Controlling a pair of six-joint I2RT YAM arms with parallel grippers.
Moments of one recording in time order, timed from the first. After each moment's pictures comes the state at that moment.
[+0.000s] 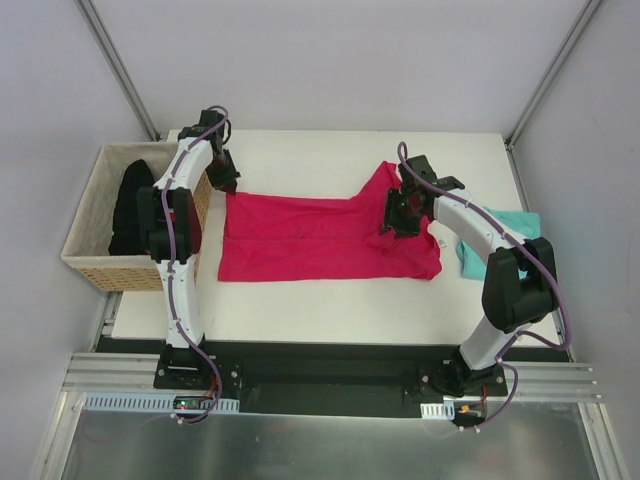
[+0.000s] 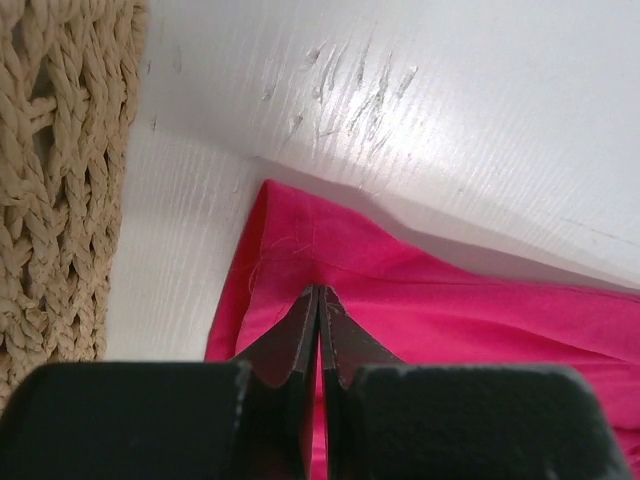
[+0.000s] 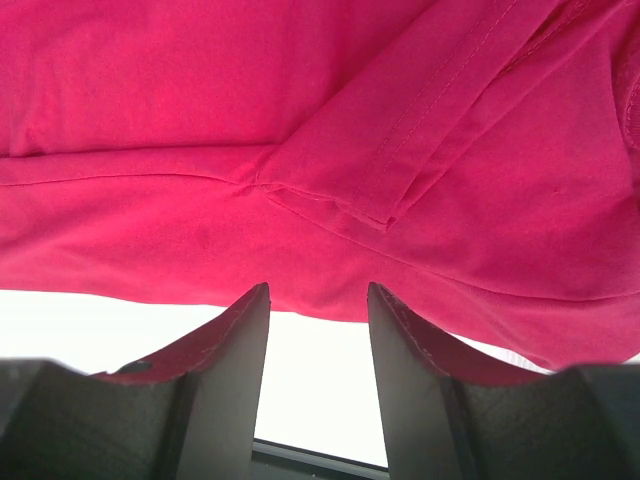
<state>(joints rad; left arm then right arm) -0.03 2.24 1.99 -0.97 0.04 -0.43 0.37 1.68 1.30 -0.75 -0.09 0.49</state>
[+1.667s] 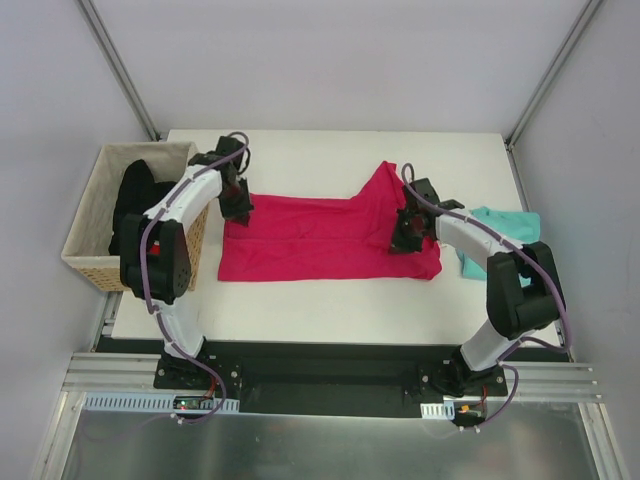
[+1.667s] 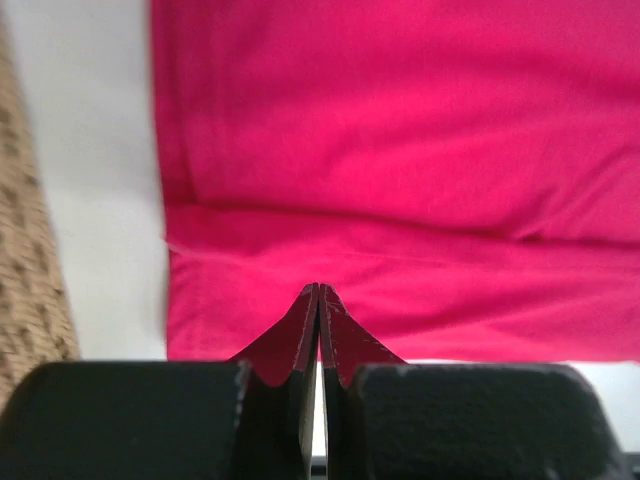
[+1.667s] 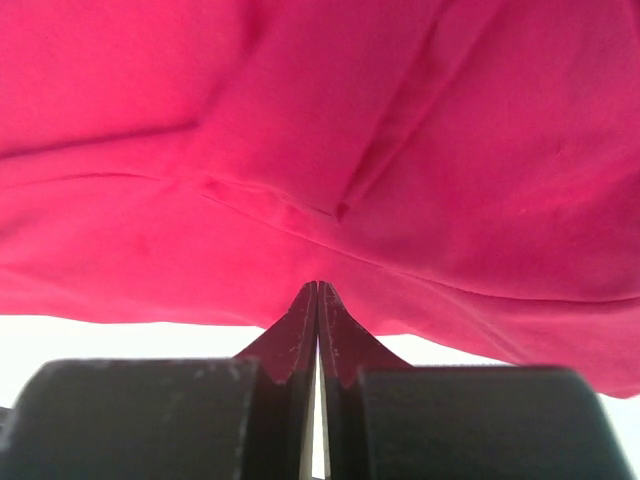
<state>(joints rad) -0.16 1.84 1.53 -0.94 0.04 -0.41 0.36 1.63 1.10 -0.59 -0.08 0.56</state>
